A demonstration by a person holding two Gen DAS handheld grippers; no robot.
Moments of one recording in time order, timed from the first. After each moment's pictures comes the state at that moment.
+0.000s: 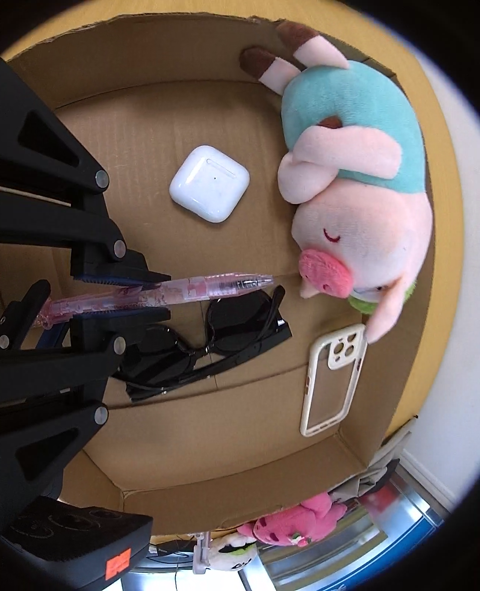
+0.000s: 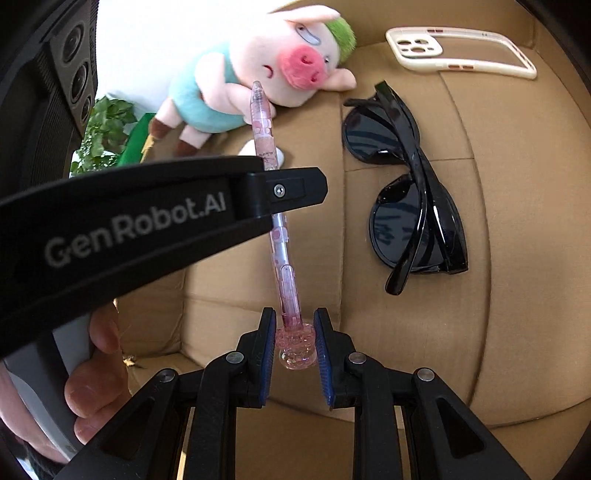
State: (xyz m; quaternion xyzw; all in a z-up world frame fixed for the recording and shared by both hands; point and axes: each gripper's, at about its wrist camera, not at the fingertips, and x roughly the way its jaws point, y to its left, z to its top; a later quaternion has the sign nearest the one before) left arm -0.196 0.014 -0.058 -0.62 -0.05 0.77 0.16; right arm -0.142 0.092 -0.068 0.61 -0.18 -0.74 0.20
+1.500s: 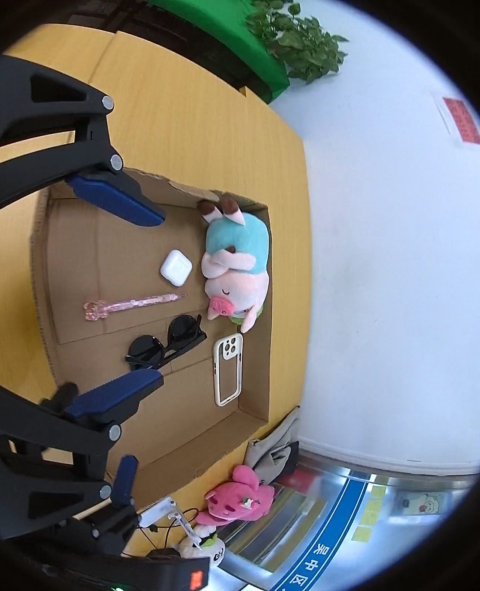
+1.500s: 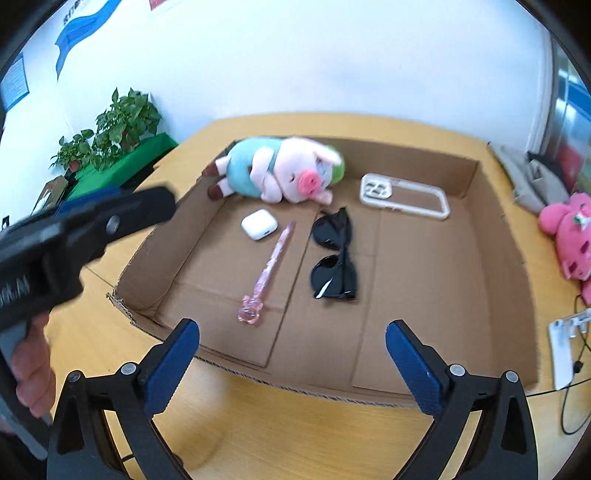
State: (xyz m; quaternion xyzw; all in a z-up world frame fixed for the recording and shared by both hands) left arm -0.028 -0.014 0.063 -0.35 -0.01 0.94 0.07; right arm -0.025 0.126 0.037 0.42 0.01 -0.90 0.15
